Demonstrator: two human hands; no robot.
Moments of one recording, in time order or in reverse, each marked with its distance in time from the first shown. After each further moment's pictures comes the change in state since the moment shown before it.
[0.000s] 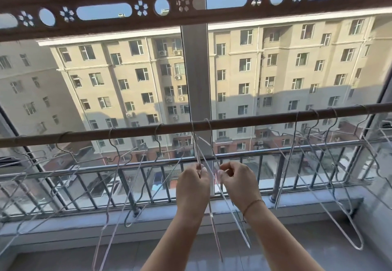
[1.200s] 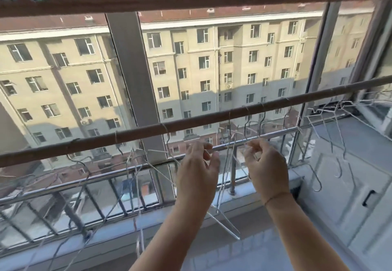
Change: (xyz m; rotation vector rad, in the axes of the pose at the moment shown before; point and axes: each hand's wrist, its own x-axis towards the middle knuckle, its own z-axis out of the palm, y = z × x) left_hand -0.024 0.120 0.091 -0.155 -0.114 0.372; right_hand 0.023 0.092 -0.155 -0.230 0.497 0.014
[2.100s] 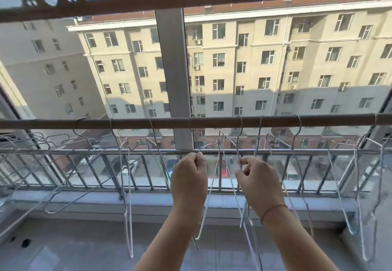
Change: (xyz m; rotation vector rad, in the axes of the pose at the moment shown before) left_hand -0.004 0.016 0.052 0.203 0.286 -0.388; right_hand 0.032 0.044 0.000 0.076 -0.485 -0.152
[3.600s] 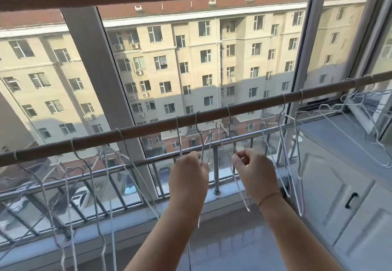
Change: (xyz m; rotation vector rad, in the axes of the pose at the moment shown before) left_hand -0.022 0.069 0.064 0.109 -0.336 0.319; right_hand -0.004 0.079 -0.064 -0.008 0.262 0.235
